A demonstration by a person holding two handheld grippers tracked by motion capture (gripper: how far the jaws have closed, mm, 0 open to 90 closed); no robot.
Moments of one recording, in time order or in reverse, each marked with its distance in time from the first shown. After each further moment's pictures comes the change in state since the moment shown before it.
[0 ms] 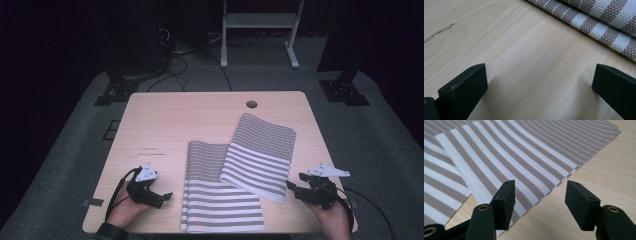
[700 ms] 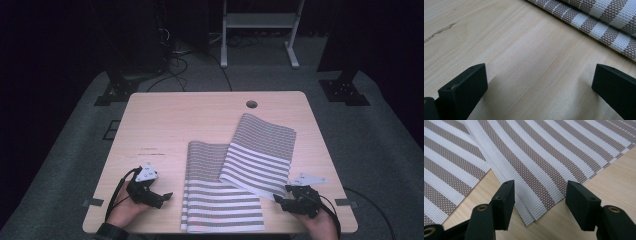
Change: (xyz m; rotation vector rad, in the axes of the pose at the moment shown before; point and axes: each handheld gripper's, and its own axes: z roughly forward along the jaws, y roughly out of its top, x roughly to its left) left arm 0.000 0.000 0.000 -0.001 0.001 -0.001; right arm 0.029 -0.017 0.028 0.129 0.065 -0.069
